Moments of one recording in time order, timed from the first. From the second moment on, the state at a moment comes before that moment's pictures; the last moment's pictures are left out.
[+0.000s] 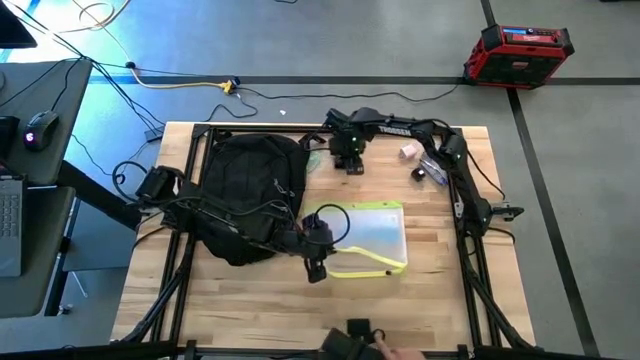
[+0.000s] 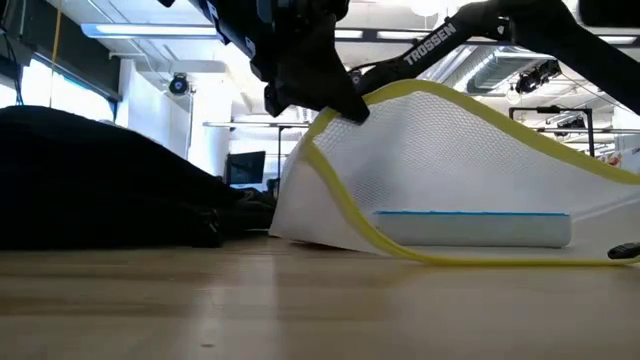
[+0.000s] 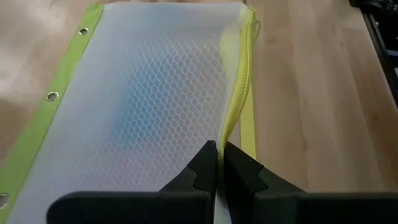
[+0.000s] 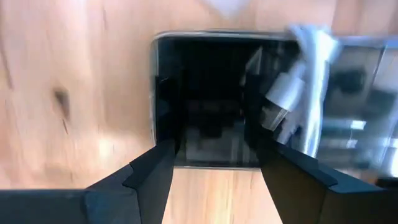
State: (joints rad) left arm -0.29 1.79 1.17 -0.11 -0.26 -0.35; right arm -0.57 2.24 1.77 -1.03 0.02 -0.61
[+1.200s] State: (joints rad) left arm -0.26 1.72 1.17 -0.24 -0.20 -0.36; right arm -0.53 2.32 1.78 -0.65 -0.13 -0.63
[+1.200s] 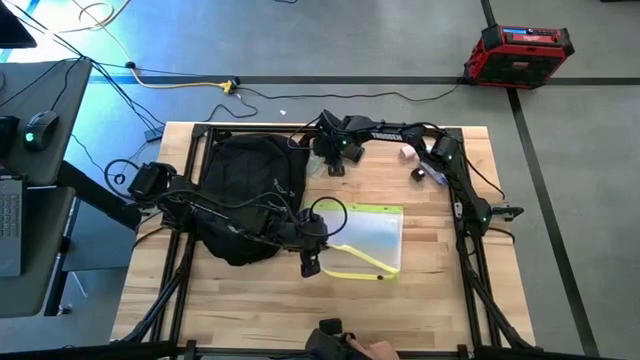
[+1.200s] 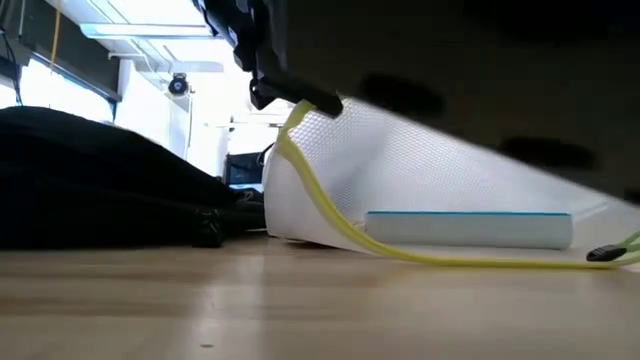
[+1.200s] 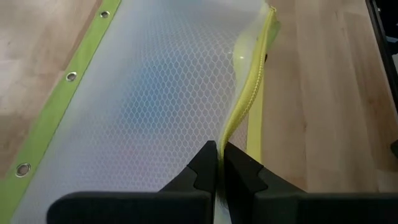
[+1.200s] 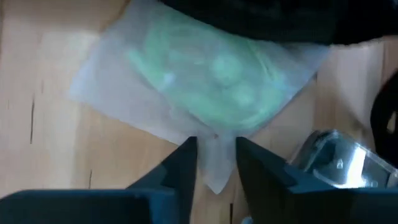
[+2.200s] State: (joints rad) left arm -0.30 1.72 1.17 -0.27 -0.34 -0.31; right arm -0.39 1.83 1.31 -0.90 -0.11 -0.27
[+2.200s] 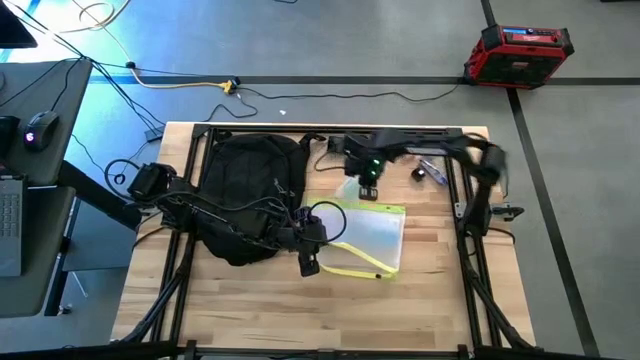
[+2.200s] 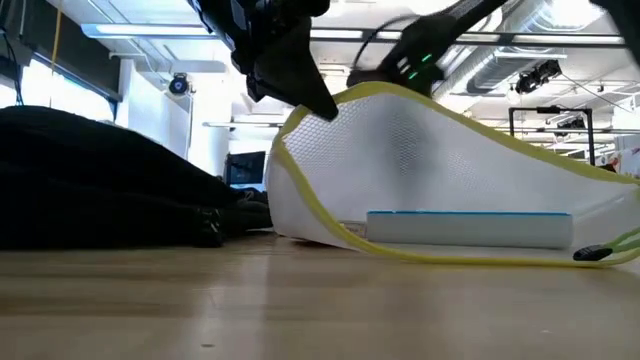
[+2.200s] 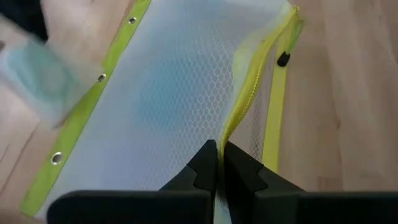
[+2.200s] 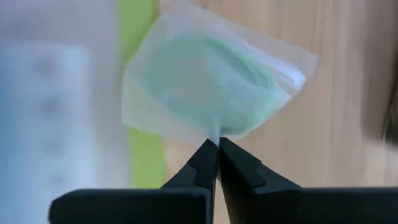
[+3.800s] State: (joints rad) left arm -0.43 1.78 1.17 -0.15 -0.52 -0.36; right arm 0.47 1.70 0.88 0.11 0.70 0.70
